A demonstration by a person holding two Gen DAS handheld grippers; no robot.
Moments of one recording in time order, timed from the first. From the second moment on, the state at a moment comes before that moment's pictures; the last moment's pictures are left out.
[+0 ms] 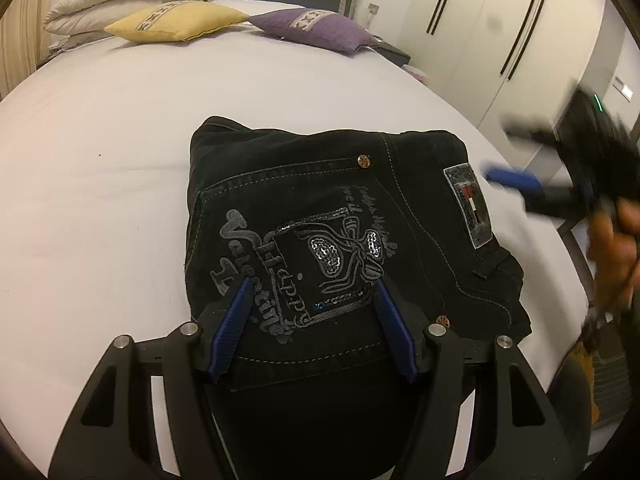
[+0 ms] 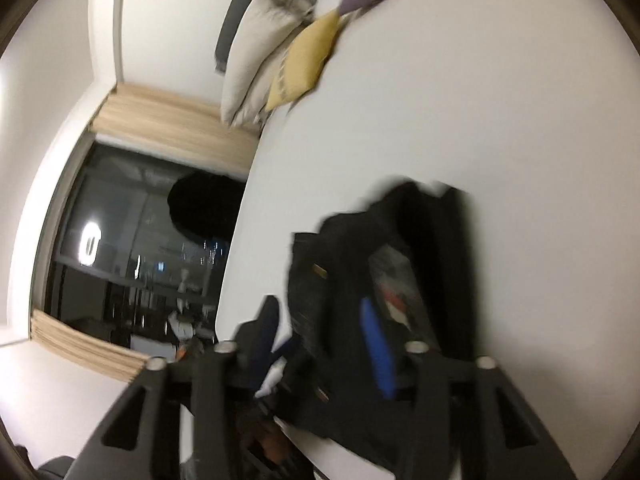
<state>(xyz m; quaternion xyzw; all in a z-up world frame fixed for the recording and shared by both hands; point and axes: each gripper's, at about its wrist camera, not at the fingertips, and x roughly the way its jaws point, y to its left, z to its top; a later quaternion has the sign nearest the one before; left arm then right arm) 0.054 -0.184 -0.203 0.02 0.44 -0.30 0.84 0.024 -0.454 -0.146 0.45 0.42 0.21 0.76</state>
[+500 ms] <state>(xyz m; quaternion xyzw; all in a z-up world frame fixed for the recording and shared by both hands) 0.051 -0.187 -0.203 0.02 0.46 -0.29 0.84 0.142 -0.388 -0.207 0.42 0.52 0.23 0.71</state>
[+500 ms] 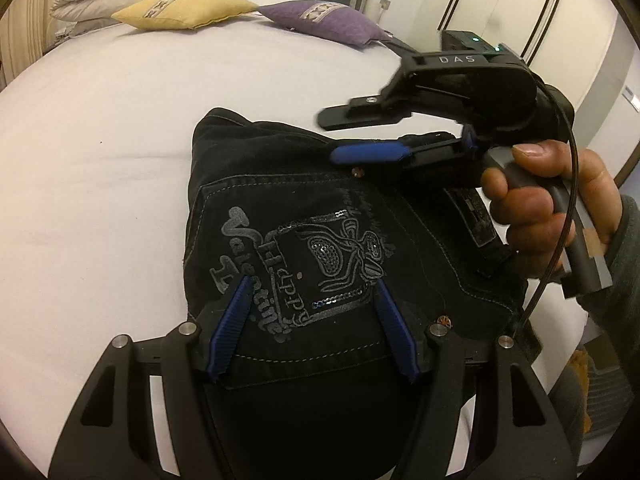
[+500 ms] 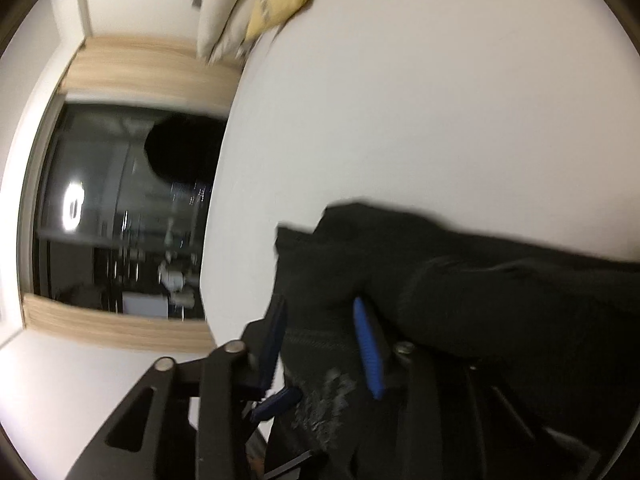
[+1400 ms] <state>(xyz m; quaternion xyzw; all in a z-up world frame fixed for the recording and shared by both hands) 0.068 -0.104 -0.154 -0.05 0.46 -0.26 0.85 0.006 -0.489 -0.158 0.39 0.46 0.13 0.79</state>
